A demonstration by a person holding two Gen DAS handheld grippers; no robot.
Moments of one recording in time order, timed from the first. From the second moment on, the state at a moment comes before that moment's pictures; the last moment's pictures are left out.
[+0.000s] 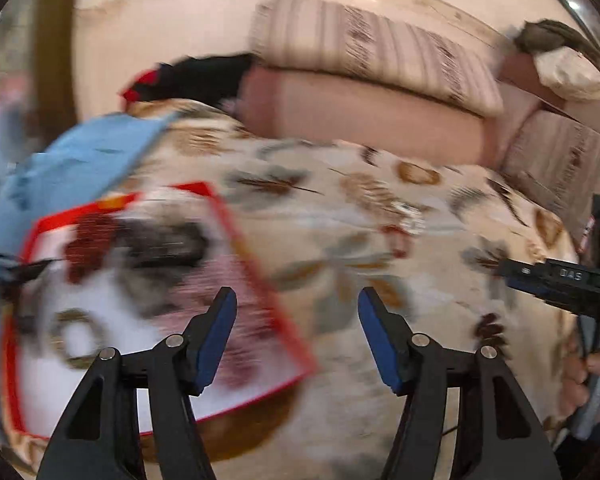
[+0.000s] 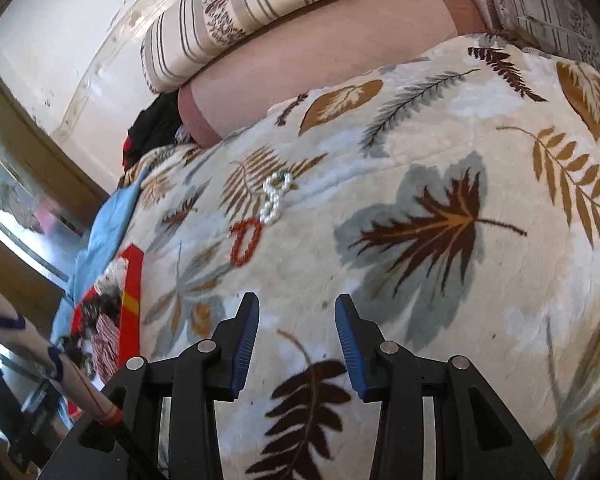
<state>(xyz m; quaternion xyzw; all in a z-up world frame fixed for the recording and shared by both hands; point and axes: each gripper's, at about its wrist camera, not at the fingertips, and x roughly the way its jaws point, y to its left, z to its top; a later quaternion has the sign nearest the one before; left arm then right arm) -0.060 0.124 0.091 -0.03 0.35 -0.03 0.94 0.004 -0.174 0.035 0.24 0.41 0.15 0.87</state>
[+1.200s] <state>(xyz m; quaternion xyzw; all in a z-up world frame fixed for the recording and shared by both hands) 0.003 0.058 0.023 -0.01 0.45 -0.07 0.89 0.105 -0.155 0.034 0.23 0.43 0.16 0.86</state>
